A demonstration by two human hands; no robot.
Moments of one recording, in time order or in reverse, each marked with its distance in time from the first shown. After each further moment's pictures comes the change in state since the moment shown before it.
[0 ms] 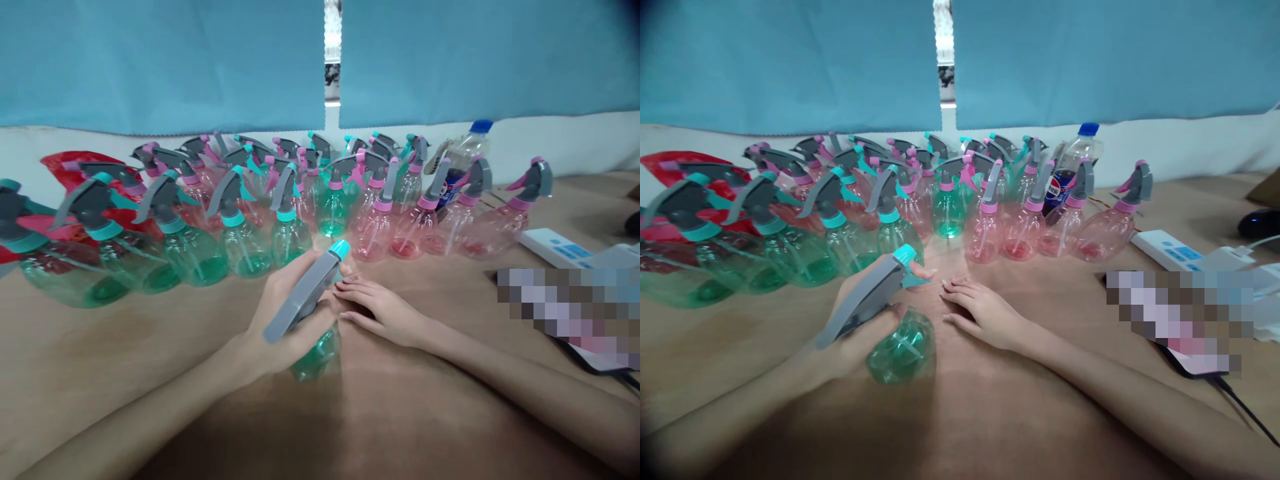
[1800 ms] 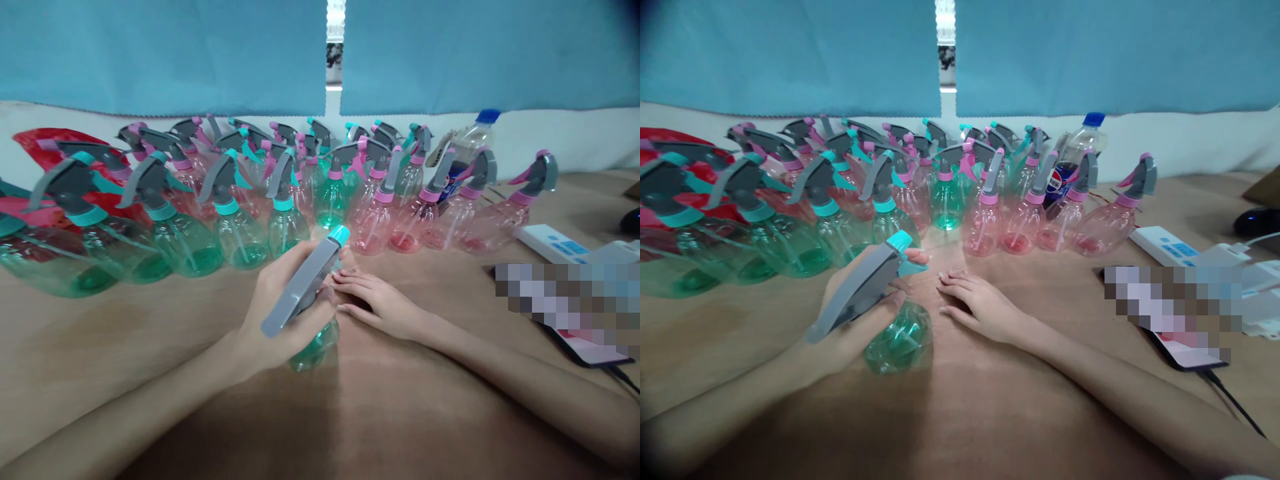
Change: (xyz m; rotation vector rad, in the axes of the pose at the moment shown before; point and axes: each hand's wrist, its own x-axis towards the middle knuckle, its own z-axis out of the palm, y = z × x) left_hand 0.000 0.007 0.006 0.082 0.104 -0.057; right_hand 0.000 0.000 -0.002 -0.001 0.001 0.000
